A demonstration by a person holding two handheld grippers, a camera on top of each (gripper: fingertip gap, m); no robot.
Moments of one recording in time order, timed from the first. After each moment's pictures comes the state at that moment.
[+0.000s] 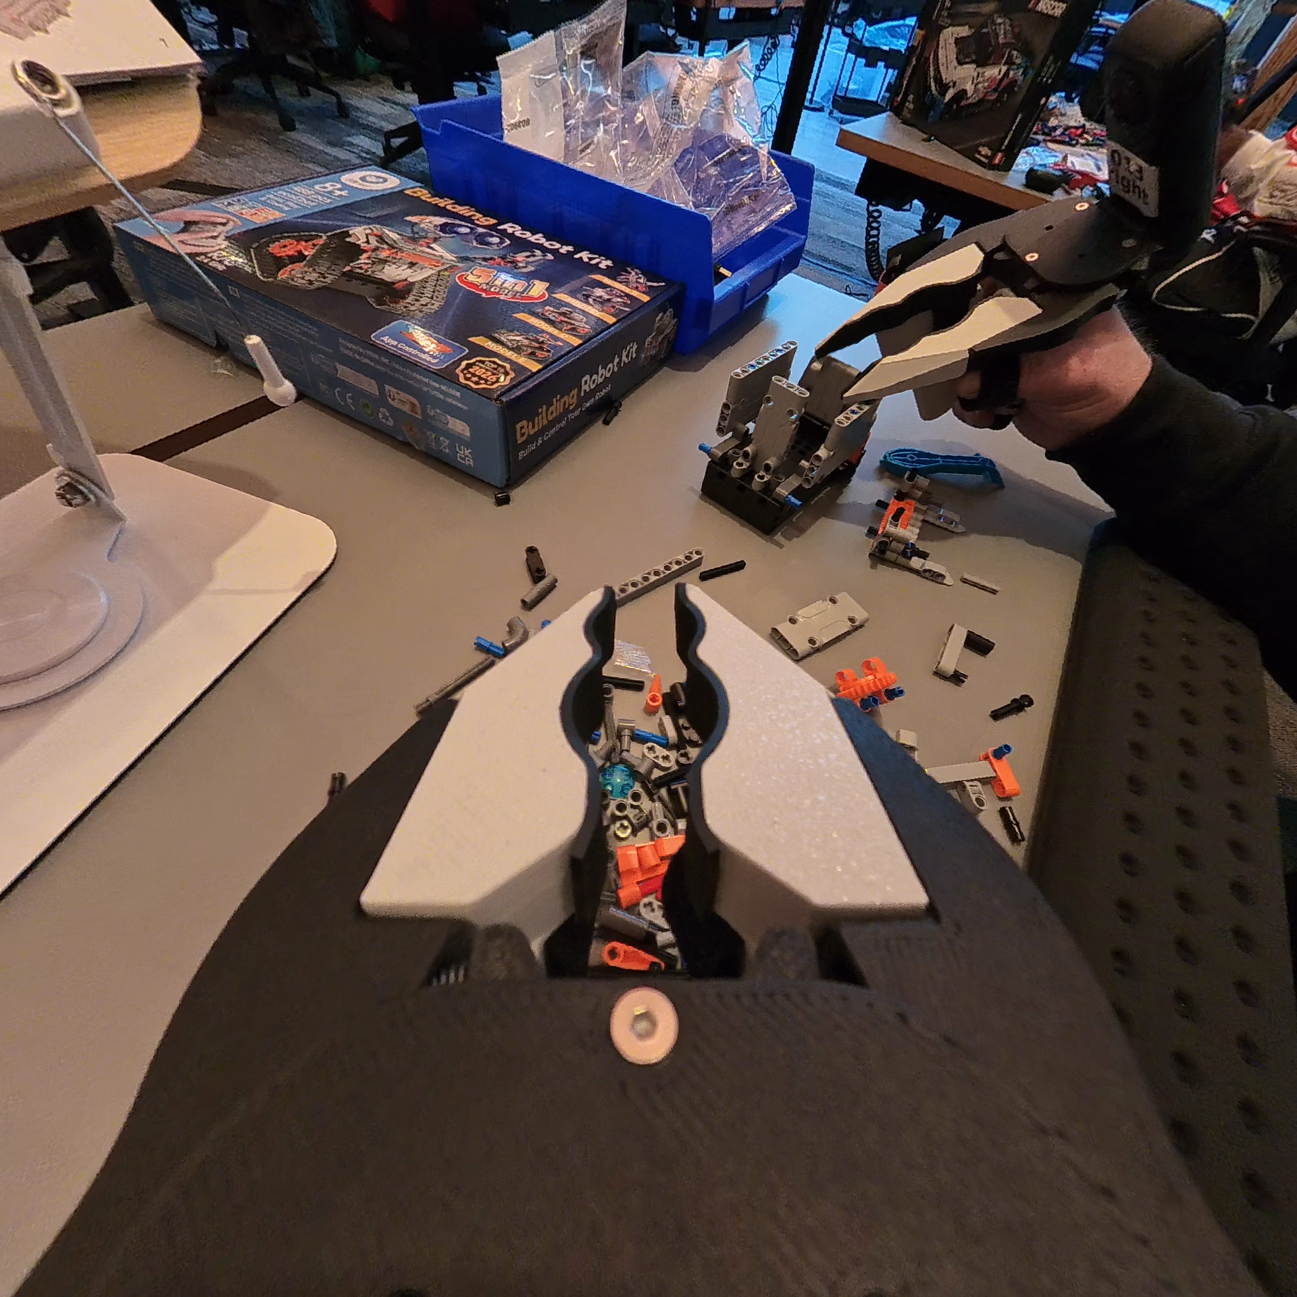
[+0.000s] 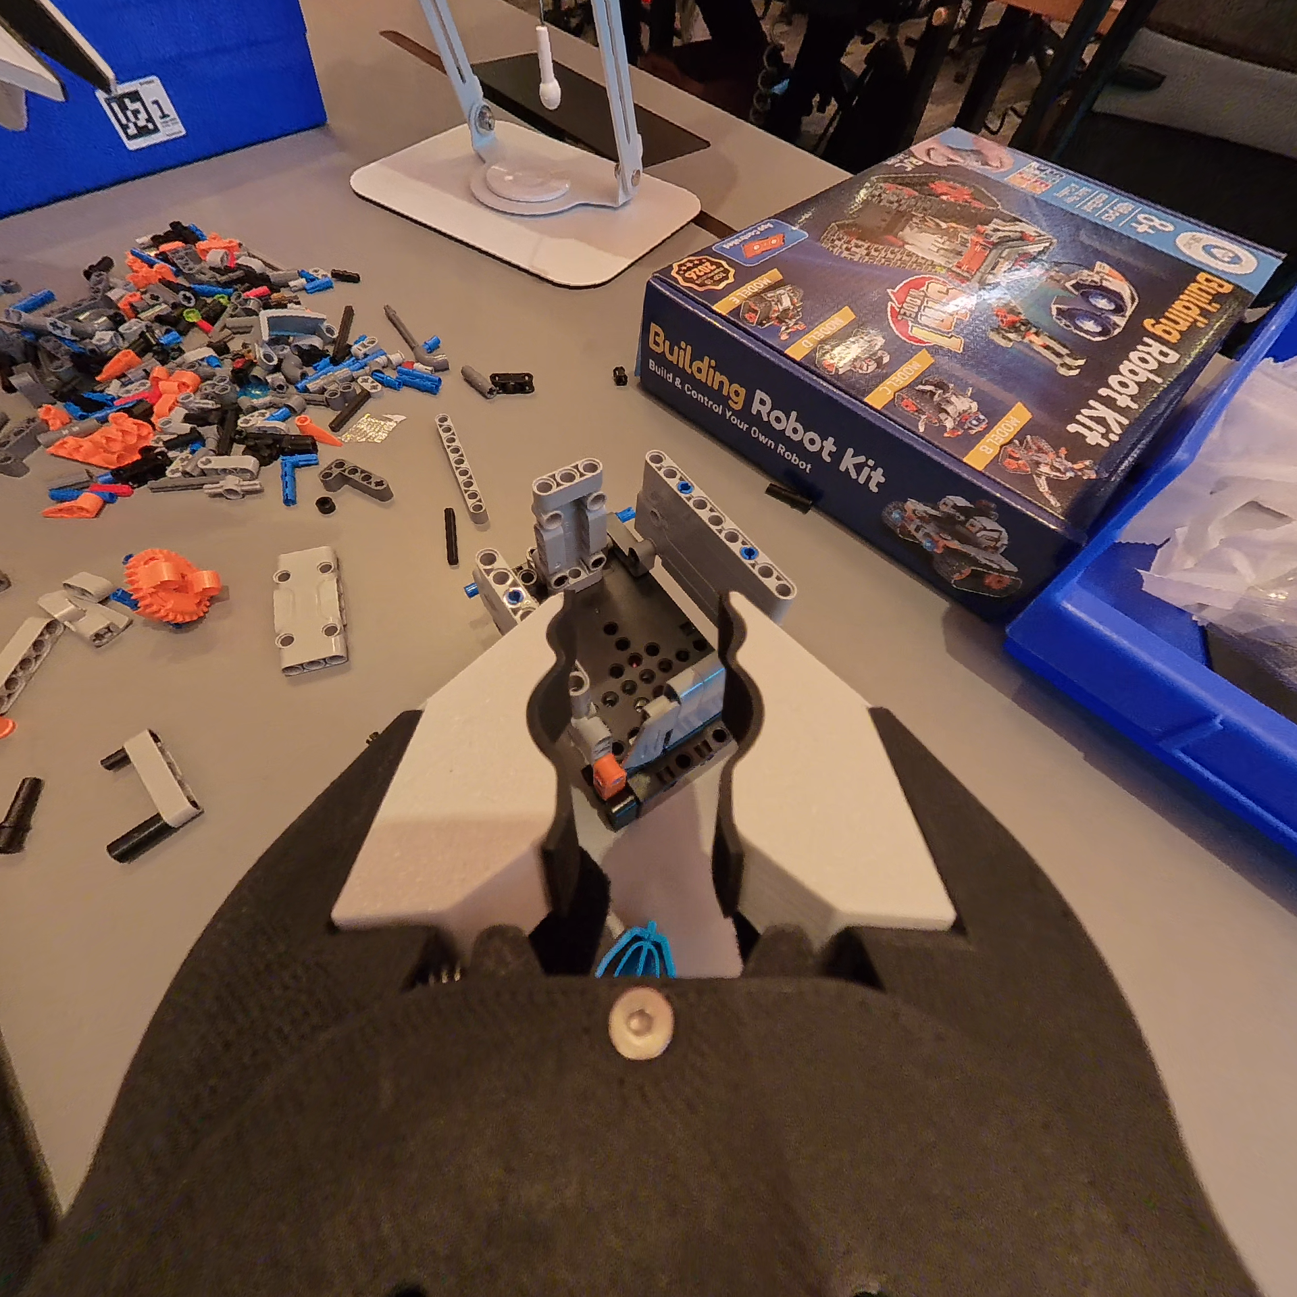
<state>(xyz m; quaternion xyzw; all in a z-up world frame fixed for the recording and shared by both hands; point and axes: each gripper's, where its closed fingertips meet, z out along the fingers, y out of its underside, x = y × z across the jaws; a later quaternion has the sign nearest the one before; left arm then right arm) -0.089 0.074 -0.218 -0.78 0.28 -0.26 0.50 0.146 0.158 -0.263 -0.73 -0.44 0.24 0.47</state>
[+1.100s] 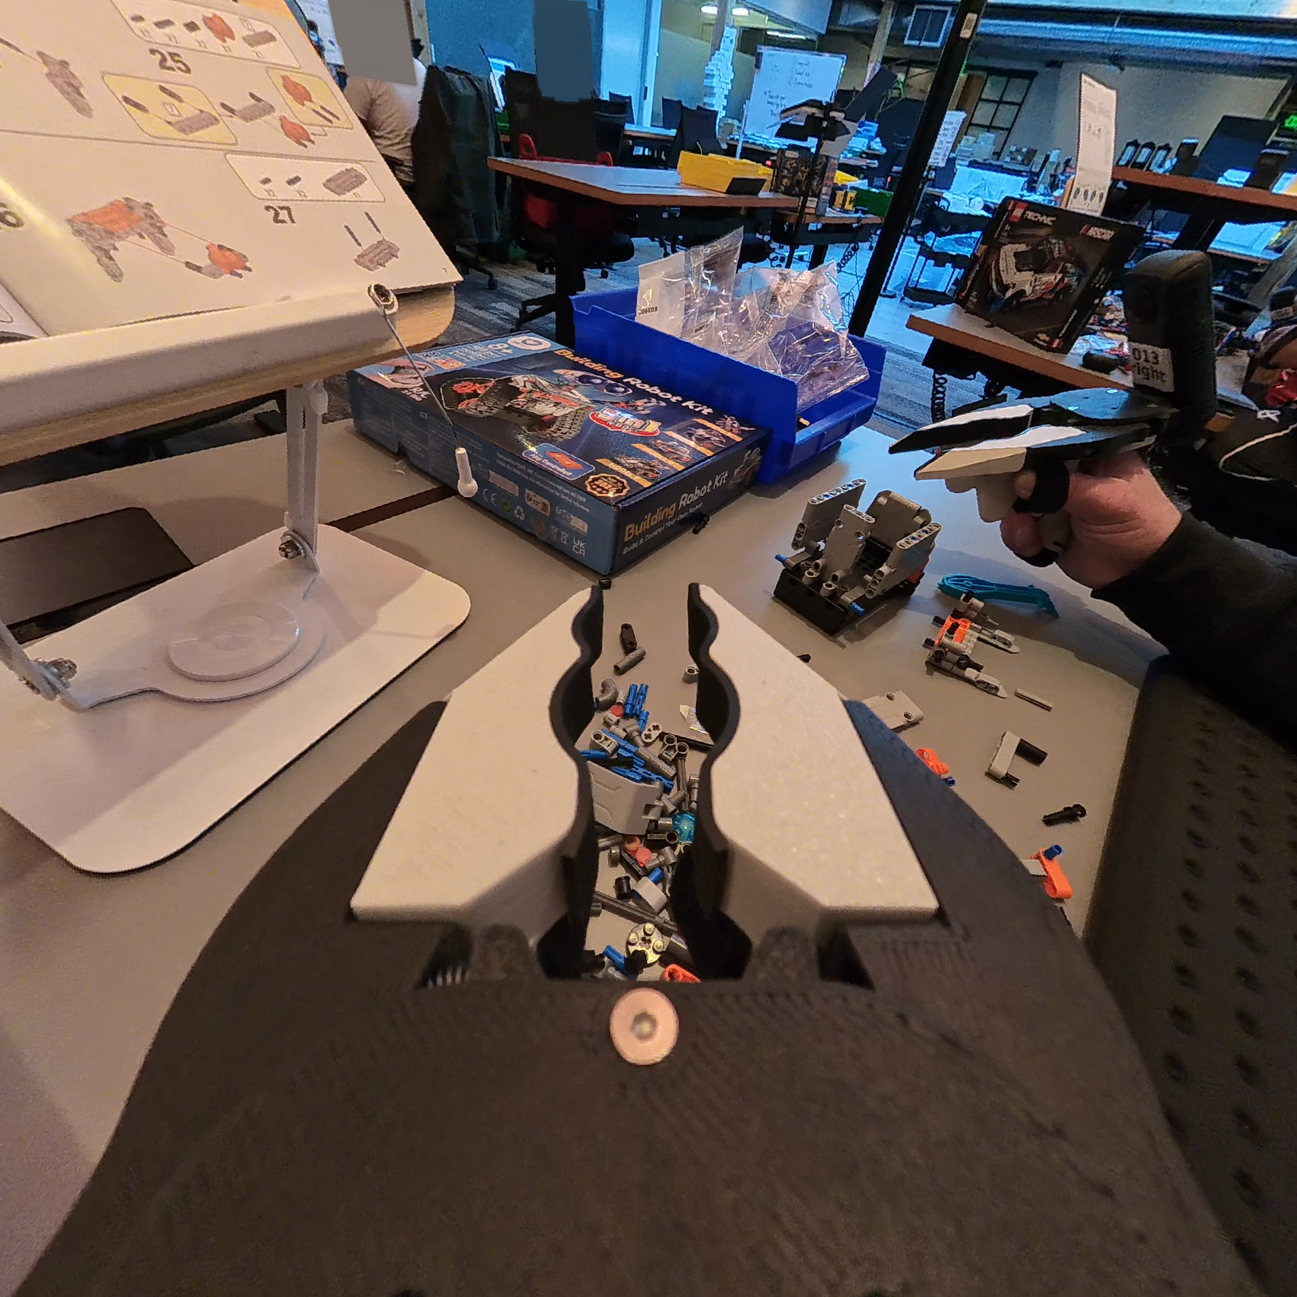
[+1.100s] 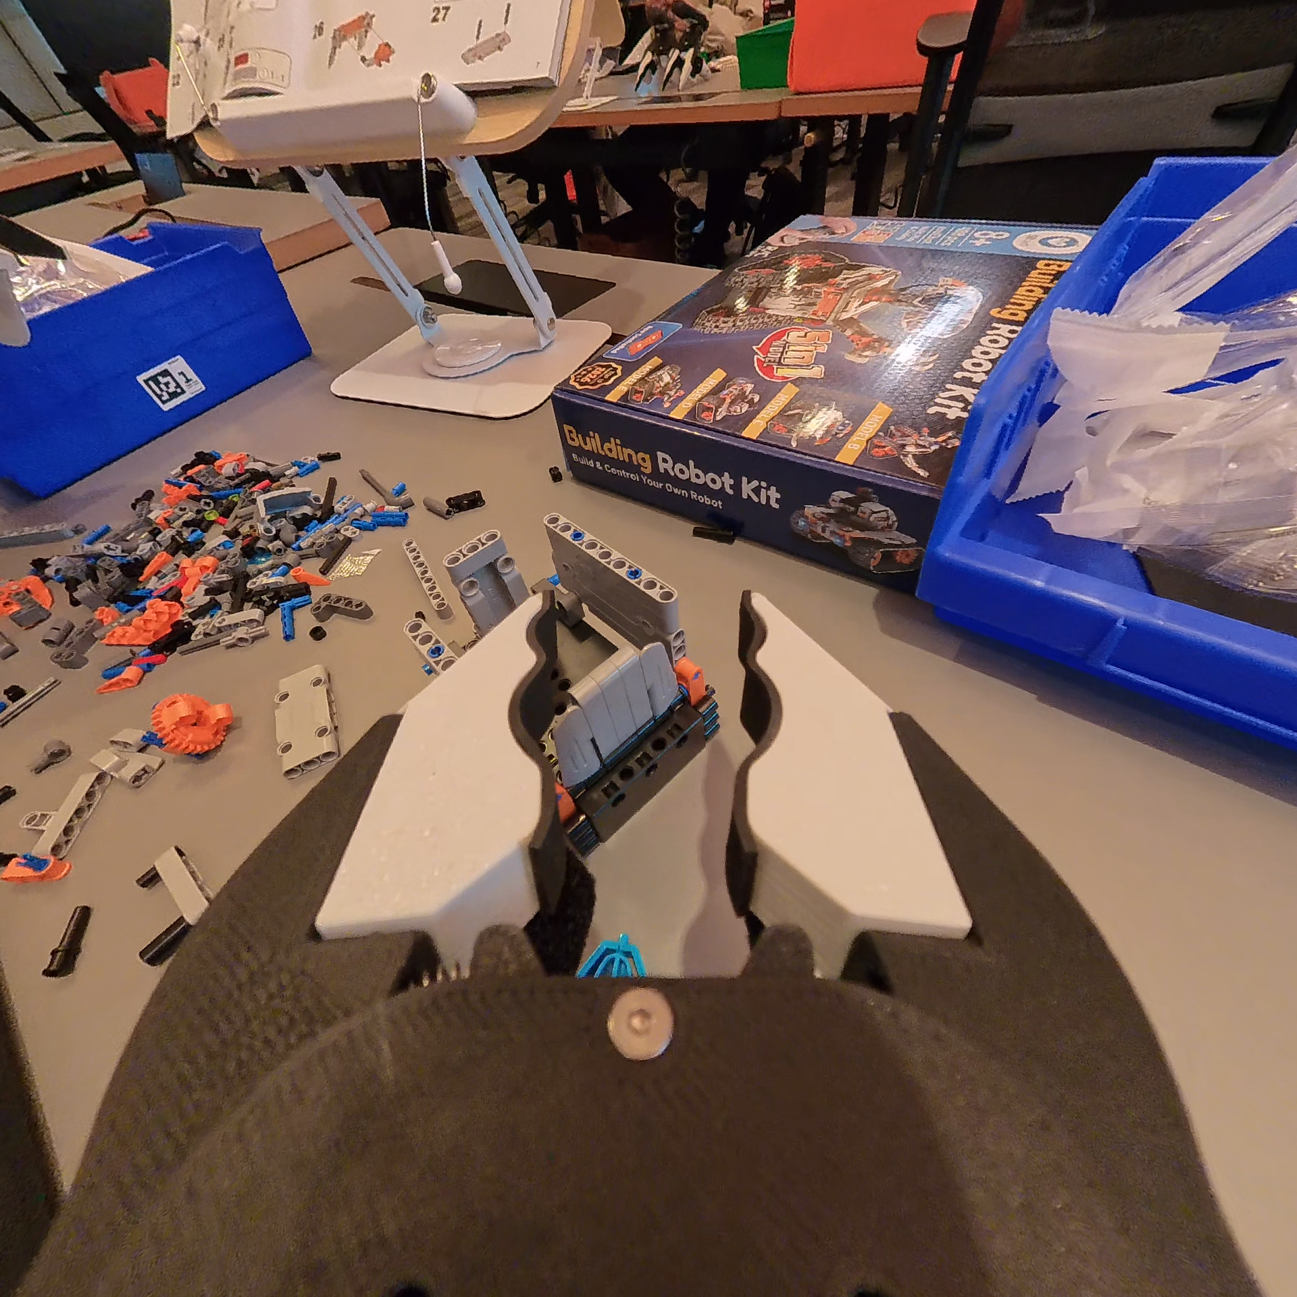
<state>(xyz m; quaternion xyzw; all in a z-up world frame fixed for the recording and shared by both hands) -0.133 0.081 -0.179 -0.75 0.20 -0.24 0.59 0.175 0.182 -0.245 -0.74 -0.32 0.31 0.50</state>
